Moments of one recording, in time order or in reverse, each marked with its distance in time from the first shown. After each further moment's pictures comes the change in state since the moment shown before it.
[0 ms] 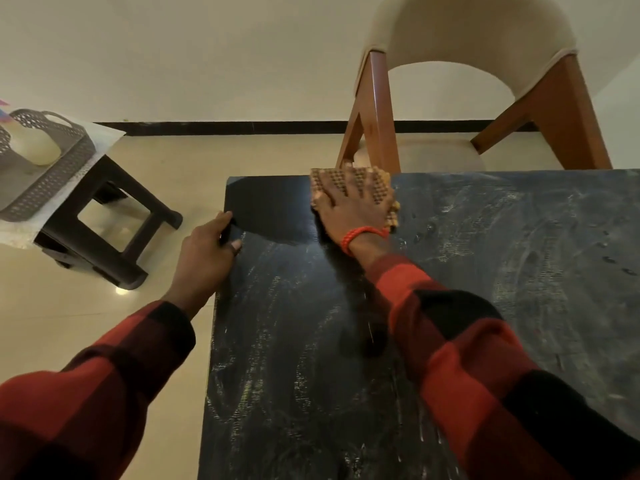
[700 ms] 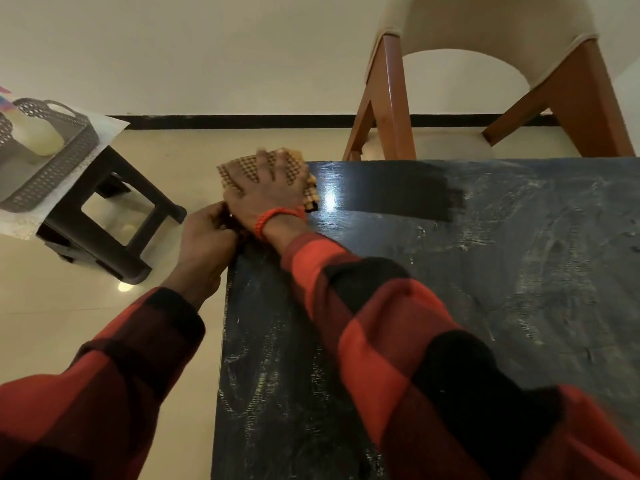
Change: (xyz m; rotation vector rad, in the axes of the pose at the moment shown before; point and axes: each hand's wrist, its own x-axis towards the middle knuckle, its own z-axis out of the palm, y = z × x) left_hand 0.000 -0.006 -0.002 -0.610 0.061 -0.166; right_hand 0.006 -0.146 0.031 0.018 -0.020 -0.214
